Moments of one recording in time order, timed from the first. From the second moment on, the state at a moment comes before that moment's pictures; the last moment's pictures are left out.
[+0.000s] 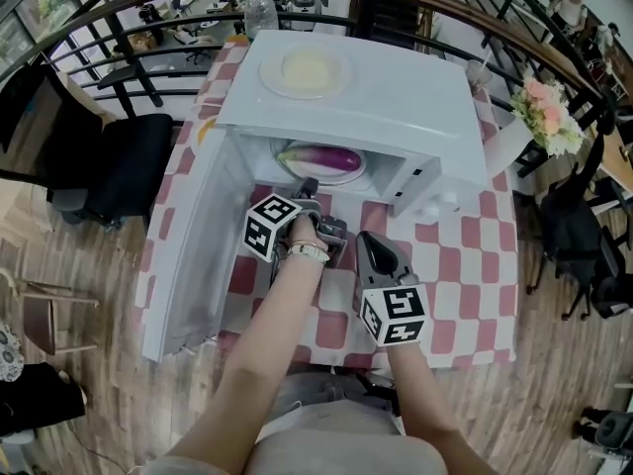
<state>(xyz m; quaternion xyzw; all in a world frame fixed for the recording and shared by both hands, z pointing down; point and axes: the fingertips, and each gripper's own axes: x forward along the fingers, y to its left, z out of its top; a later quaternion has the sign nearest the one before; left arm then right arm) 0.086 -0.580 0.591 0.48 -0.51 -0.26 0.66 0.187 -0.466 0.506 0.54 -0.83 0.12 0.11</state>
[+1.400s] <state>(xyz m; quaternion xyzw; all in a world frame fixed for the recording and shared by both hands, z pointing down) 0.081 -0.512 0.468 0.68 -0.41 -0.29 0.54 0.186 -0.455 0.450 0.51 -0.85 0.11 0.08</state>
